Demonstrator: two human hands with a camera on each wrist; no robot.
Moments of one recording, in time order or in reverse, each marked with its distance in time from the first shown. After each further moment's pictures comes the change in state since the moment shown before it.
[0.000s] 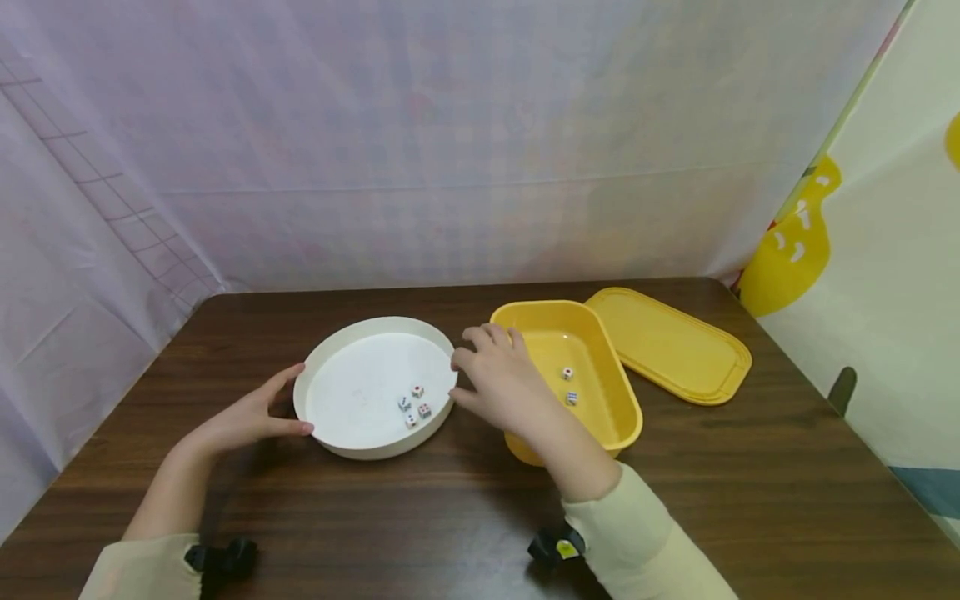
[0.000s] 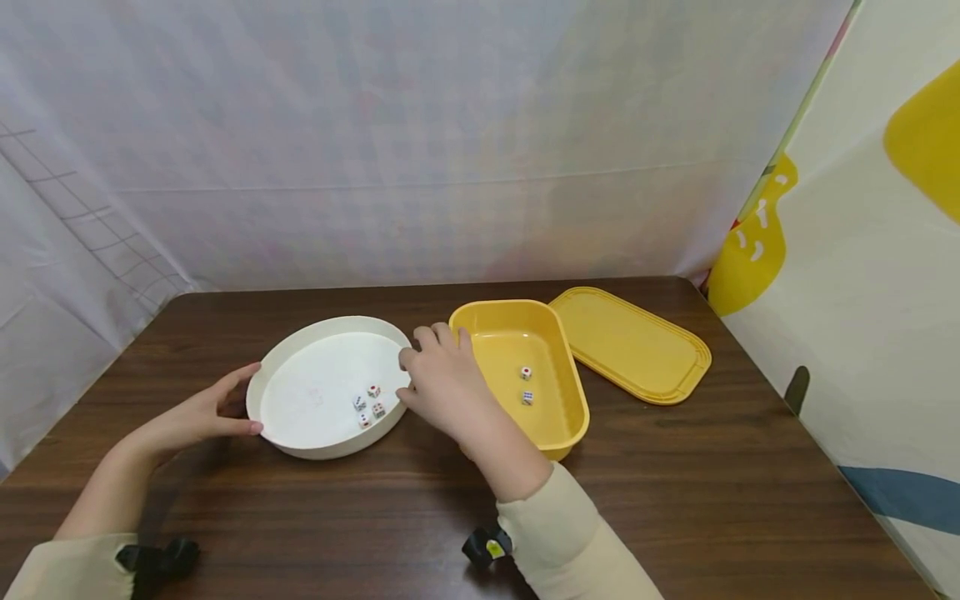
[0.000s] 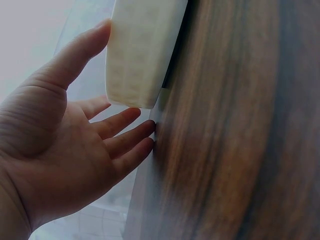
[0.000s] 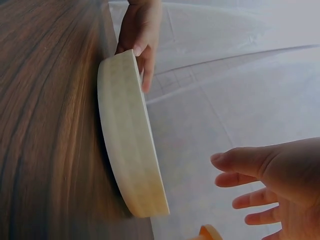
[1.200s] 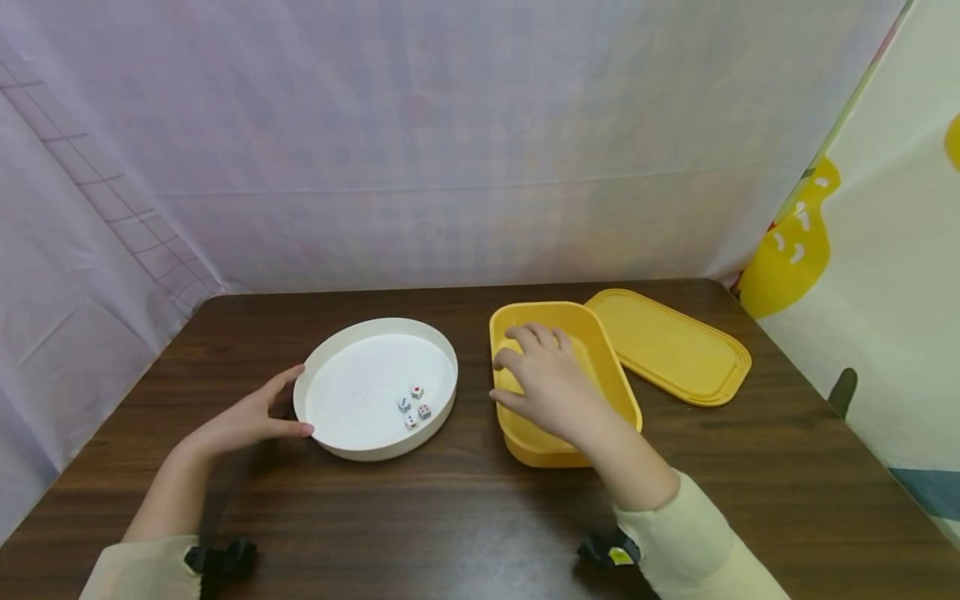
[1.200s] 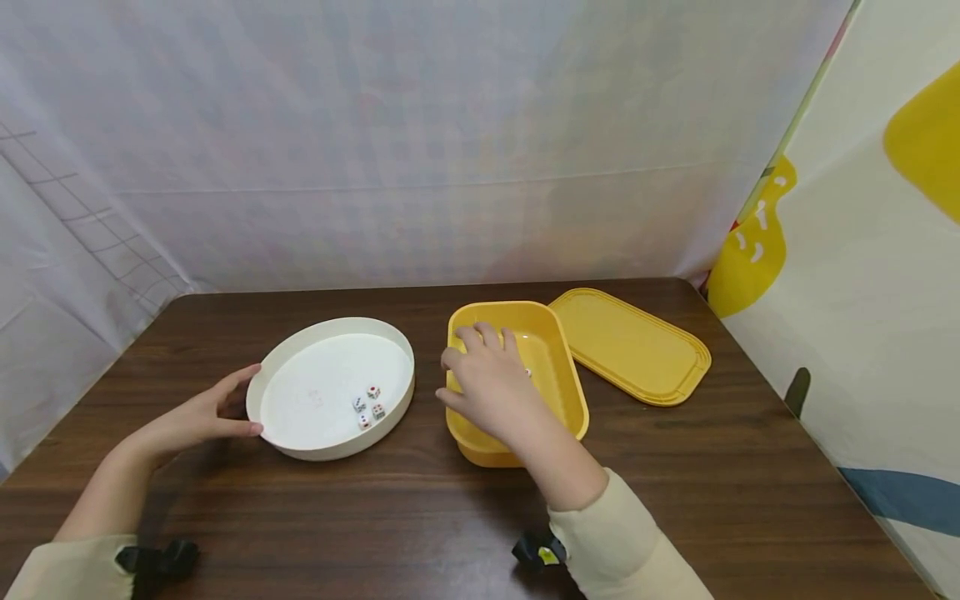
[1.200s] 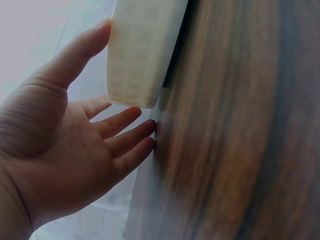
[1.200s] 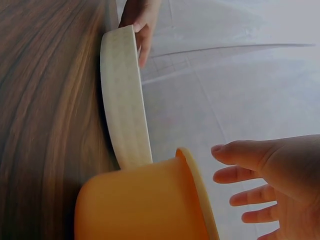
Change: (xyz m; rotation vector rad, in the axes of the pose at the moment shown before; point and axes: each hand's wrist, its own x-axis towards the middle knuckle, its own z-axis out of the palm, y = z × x) left_hand -0.002 0.002 0.001 -0.003 0.001 0.004; right_hand -0.031 0.035 -0.016 0.003 0.018 0.015
